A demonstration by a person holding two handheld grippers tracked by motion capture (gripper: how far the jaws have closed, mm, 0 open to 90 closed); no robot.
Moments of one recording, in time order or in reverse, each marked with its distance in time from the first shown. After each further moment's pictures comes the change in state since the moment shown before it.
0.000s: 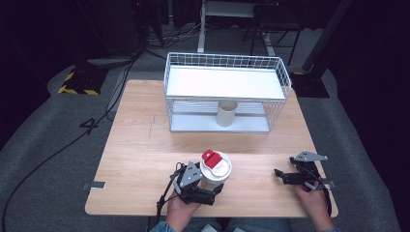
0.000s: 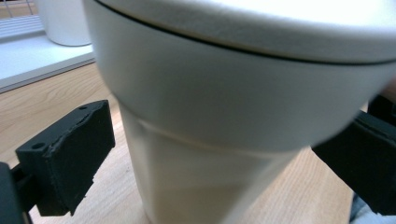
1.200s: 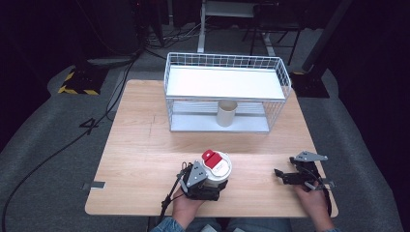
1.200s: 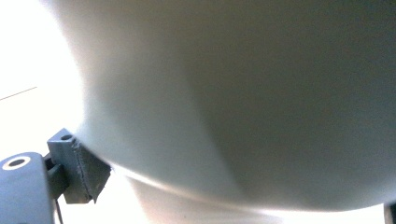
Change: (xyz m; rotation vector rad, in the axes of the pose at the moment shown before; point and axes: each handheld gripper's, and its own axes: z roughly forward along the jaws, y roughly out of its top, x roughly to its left) left arm 0.000 -0.006 0.020 -0.021 0.015 0.034; right arm 0.000 0.000 0.000 0.000 0.000 0.000
